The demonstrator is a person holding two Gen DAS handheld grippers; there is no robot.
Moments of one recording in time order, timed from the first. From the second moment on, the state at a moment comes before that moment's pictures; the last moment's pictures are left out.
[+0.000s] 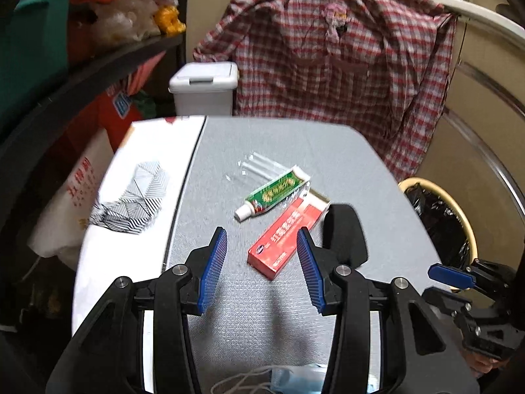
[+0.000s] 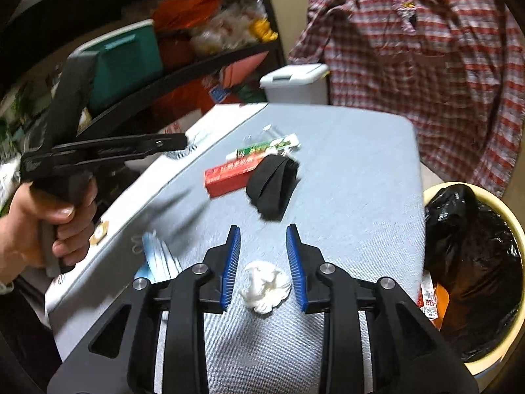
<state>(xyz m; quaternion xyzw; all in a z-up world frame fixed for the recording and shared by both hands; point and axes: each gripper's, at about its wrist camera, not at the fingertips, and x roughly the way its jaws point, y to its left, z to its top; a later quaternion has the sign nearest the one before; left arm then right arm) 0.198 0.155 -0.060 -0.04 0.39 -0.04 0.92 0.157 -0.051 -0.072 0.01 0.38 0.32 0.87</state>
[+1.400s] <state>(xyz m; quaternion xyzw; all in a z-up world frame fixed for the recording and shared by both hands) 0.239 0.132 -0.110 -0.01 0.47 -0.04 0.88 0.161 -0.046 -0.099 -0.04 0.43 0.32 0.84</state>
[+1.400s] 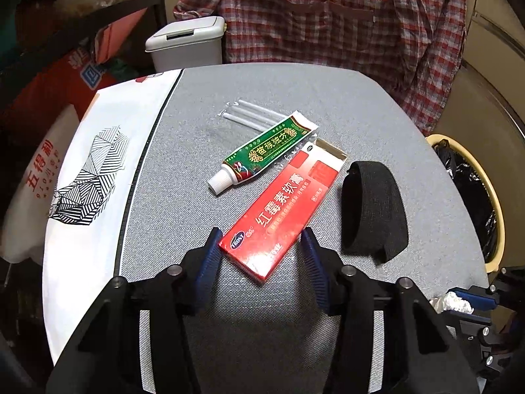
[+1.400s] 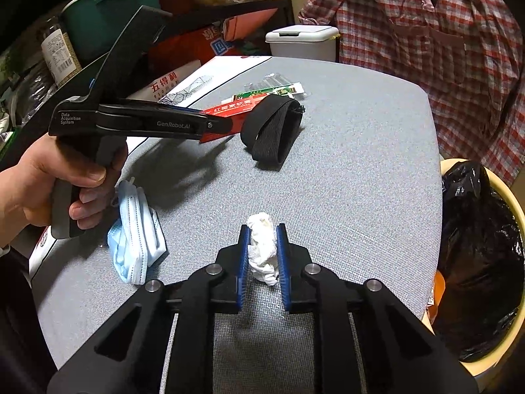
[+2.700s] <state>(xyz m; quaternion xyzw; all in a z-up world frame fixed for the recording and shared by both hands) 0.158 0.108 -0.005 -0.04 0.36 -0.02 0.93 0.147 -0.132 -0.025 0.05 0.32 0.22 0.92</state>
